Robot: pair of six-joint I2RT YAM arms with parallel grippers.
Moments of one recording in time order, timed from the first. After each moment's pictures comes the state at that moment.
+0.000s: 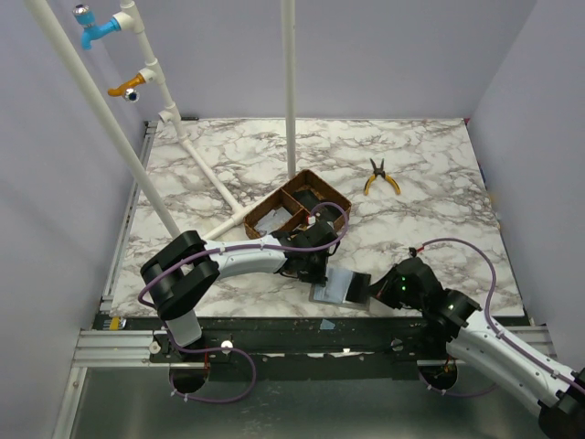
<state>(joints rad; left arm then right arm) -1.01 1.71 1.00 -0.36 0.06 -0.83 0.68 0.49 0.19 -0.48 0.06 1.15</state>
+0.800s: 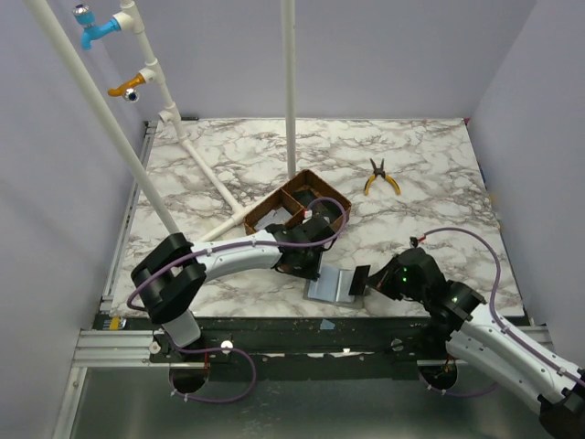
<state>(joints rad) -1.00 1.67 1.04 -0.50 0.00 -0.75 0.68 0.54 0.32 -0.52 0.08 1.12</state>
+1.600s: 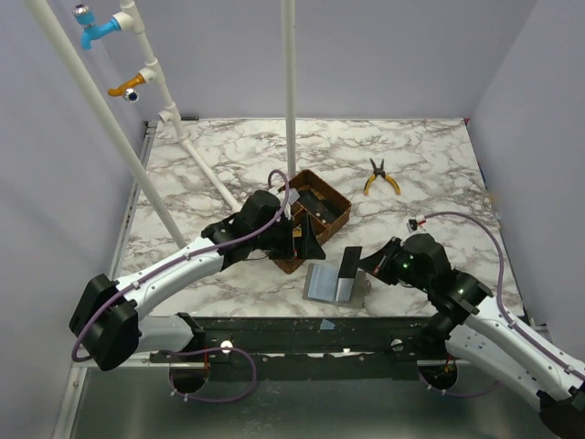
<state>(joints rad) -0.78 1.25 0.88 -0.32 0.35 -0.75 0.68 0.60 0.47 -0.46 0.02 1.11</state>
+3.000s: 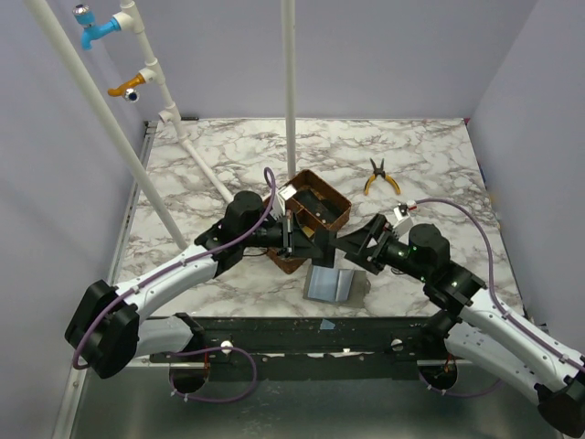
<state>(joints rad) -0.69 1.20 0.70 0.19 0.77 -1.06 0.68 0.69 0.50 -0.09 -0.23 1.18</state>
